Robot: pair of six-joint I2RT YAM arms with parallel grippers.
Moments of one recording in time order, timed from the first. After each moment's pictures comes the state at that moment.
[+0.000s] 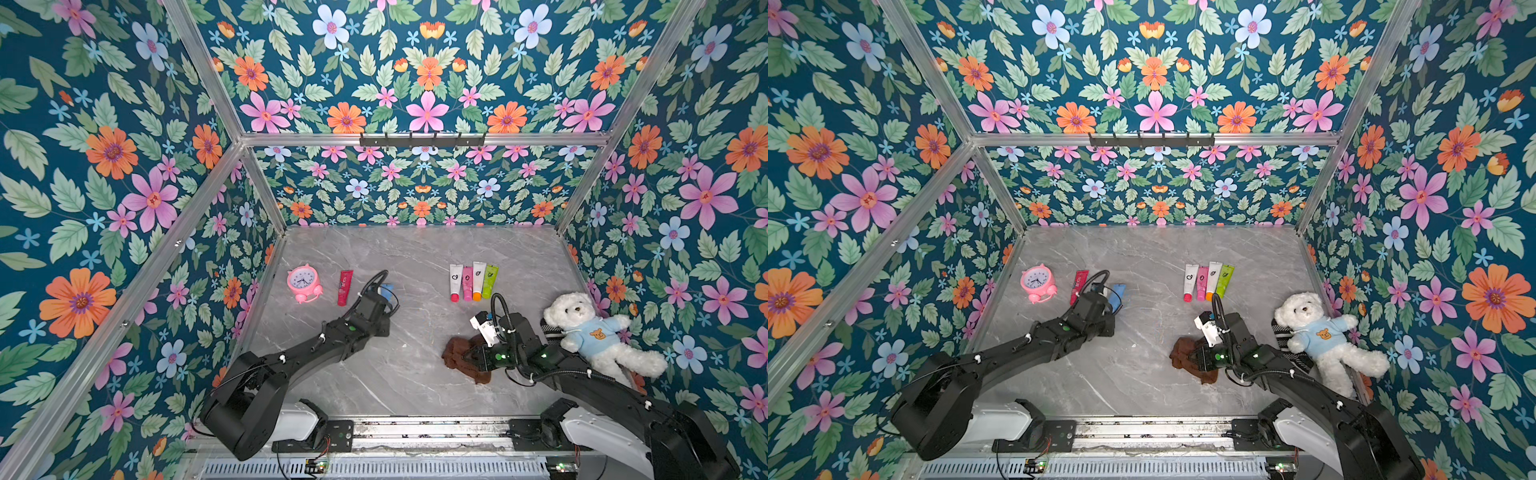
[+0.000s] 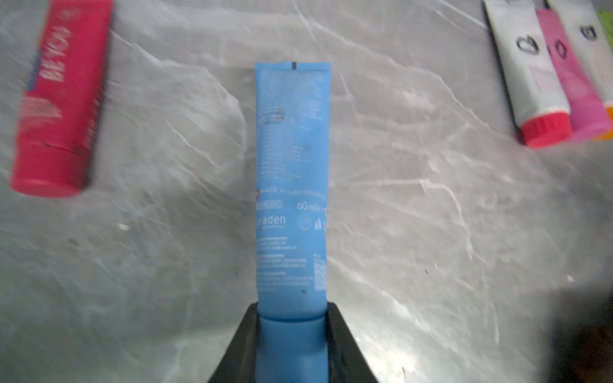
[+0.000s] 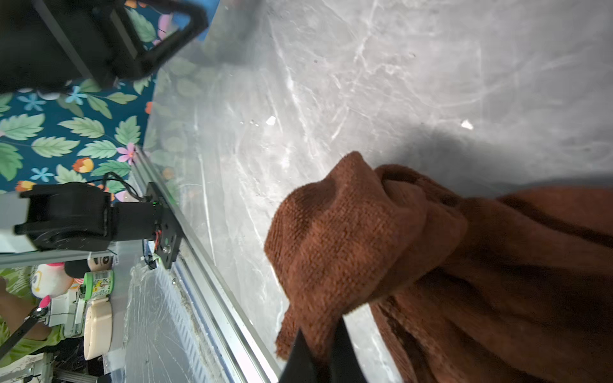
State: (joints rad) left arm -0.60 1.36 0.69 -0.19 -0.20 -0.44; right arm 0.54 0.99 0.38 -0.20 -0.53 0.46
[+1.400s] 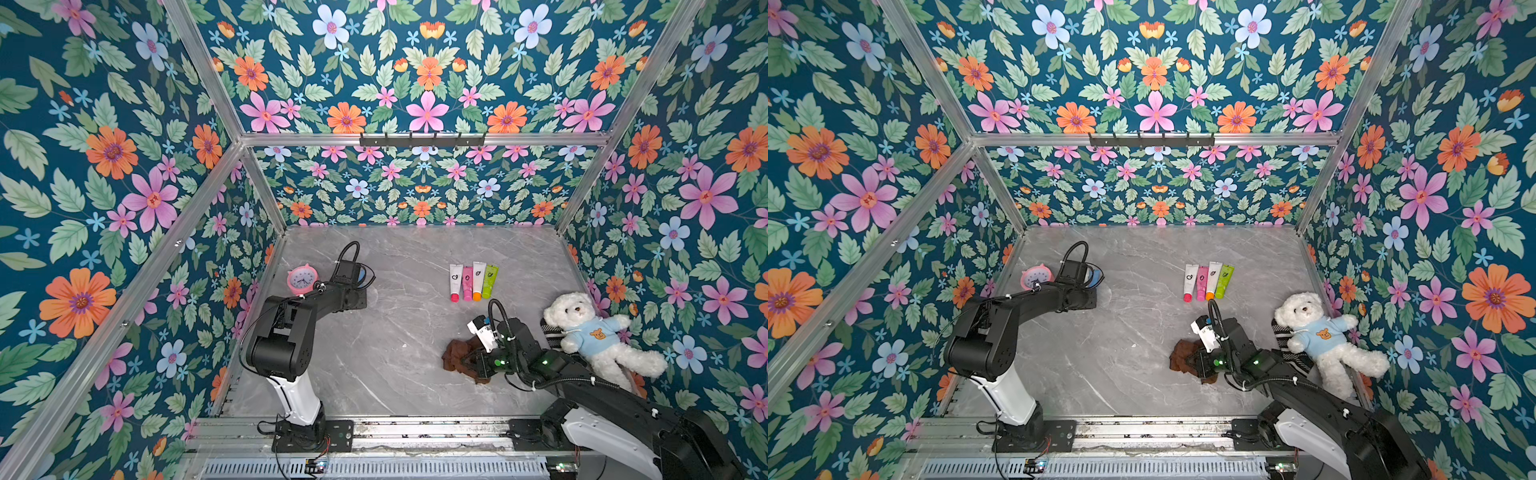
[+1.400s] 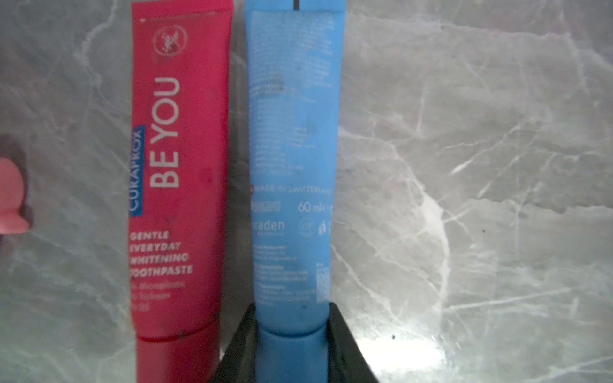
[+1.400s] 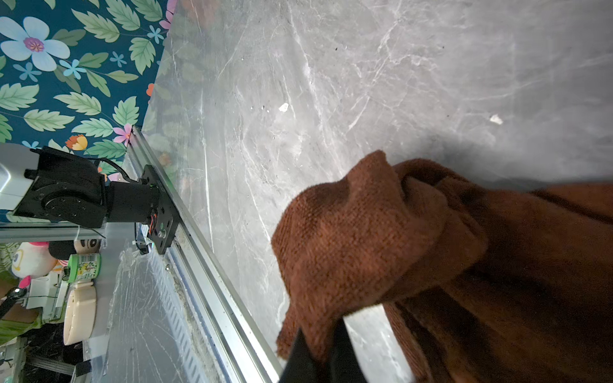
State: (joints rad) left arm -0.26 1.78 0.98 -0.27 -0.09 -0.23; right arm 0.61 0.96 0.36 -0.20 -0.49 0.45
